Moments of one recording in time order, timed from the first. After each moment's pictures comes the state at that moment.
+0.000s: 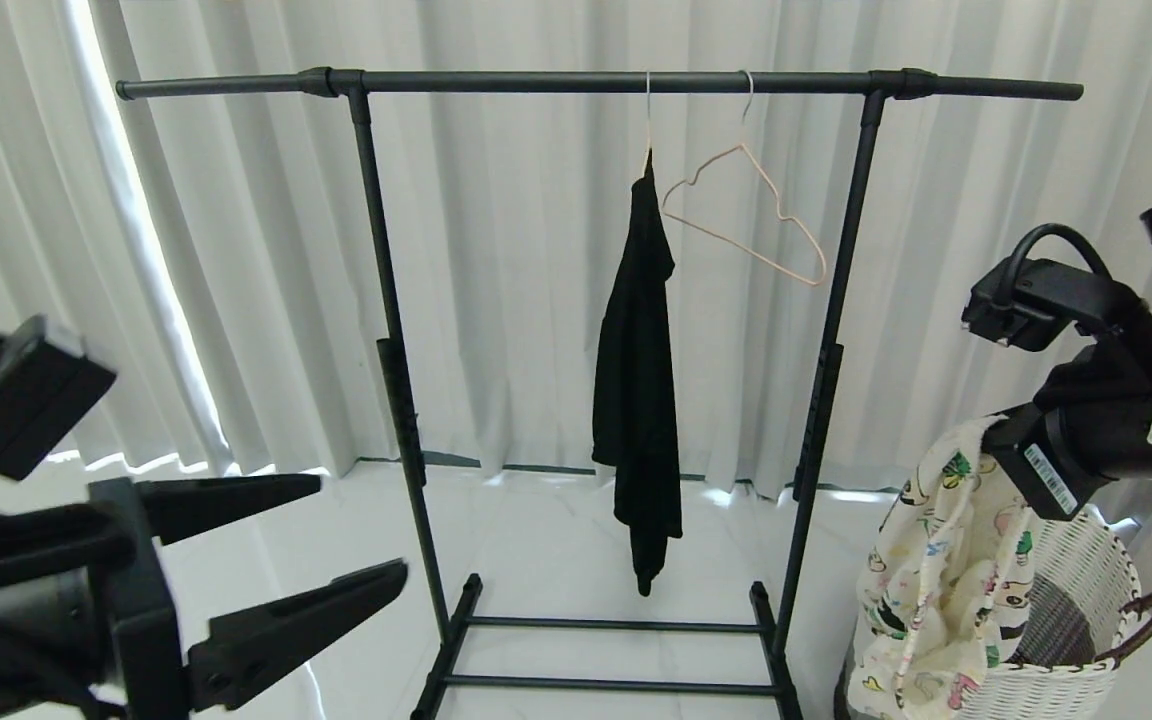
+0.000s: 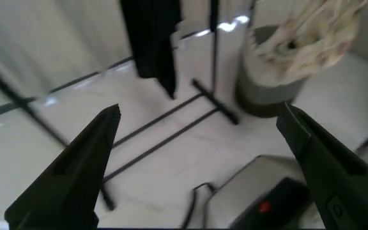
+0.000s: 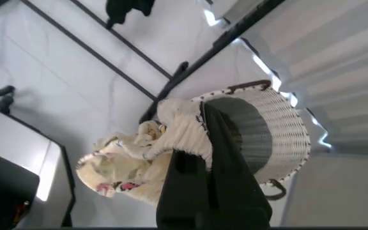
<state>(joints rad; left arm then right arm) -0.50 1.08 -0.67 -0.06 -0.29 0.01 0.54 1.42 -1.18 0.44 -0.17 -0.28</state>
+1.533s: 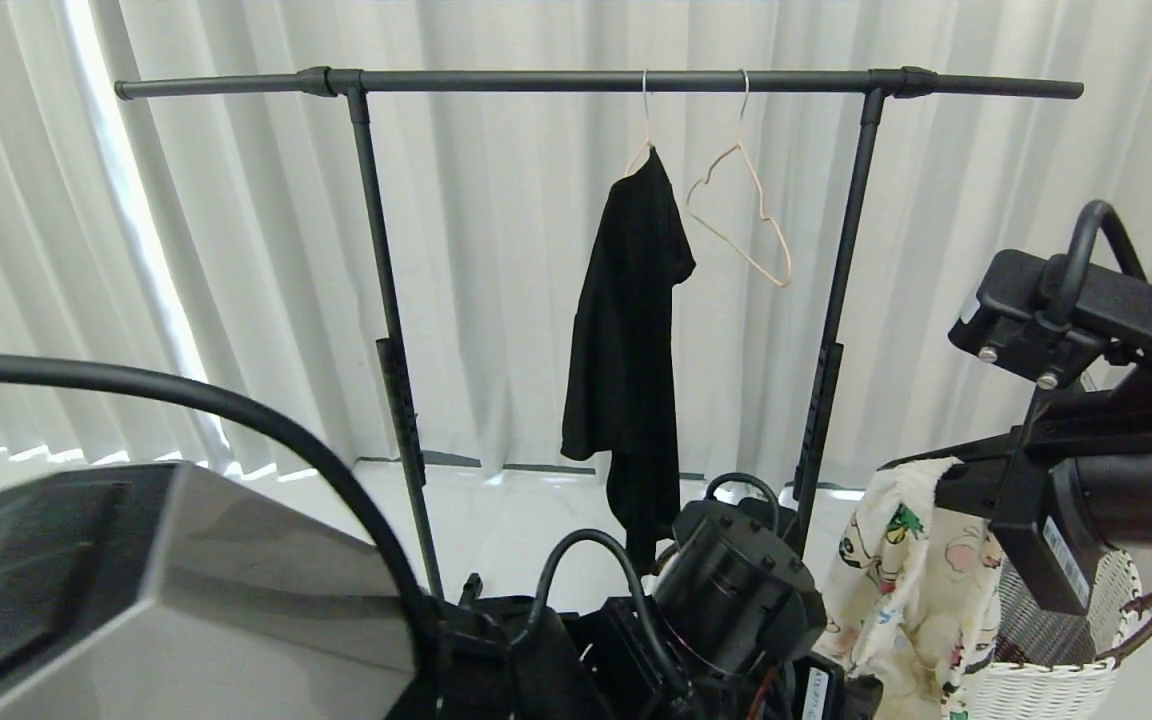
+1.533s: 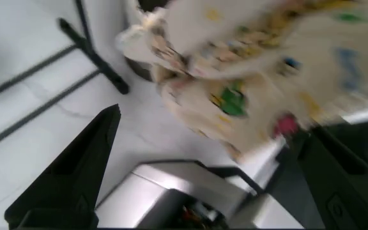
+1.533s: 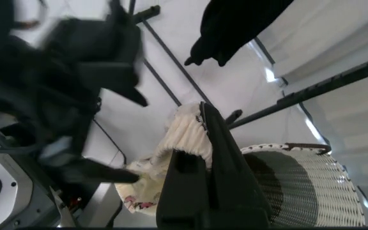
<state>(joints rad) -1.03 2.10 -1.07 -0.39 -0.01 -0.37 0.84 1.35 -1.17 0.44 -0.09 -0.20</state>
